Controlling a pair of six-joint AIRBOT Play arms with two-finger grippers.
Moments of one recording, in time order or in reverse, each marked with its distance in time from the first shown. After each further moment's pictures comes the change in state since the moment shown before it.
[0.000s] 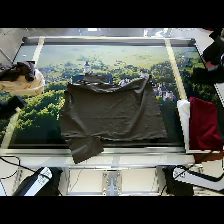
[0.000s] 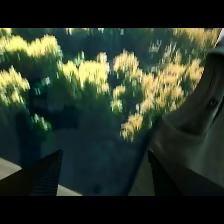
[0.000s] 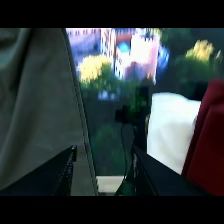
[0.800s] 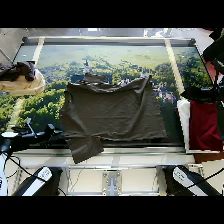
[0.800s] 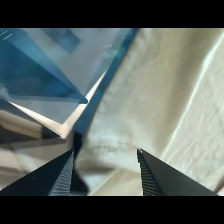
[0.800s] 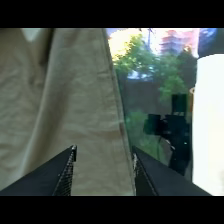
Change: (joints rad) left arm 0.055 -0.060 -0.528 -0.455 -0.006 0.276; right arm -0.040 0.220 -0.352 0.169 -0.139 -0.036
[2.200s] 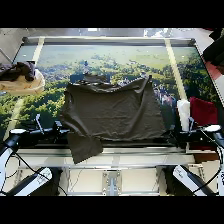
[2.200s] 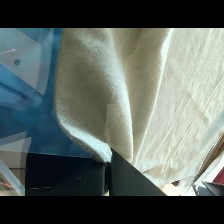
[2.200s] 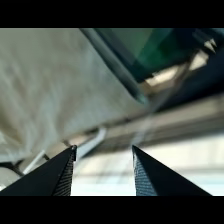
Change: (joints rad) left arm -0.143 -0.088 -0.004 -0.187 0.044 0.128; right arm -0.240 0.019 -0.739 0.209 -0.027 0.060
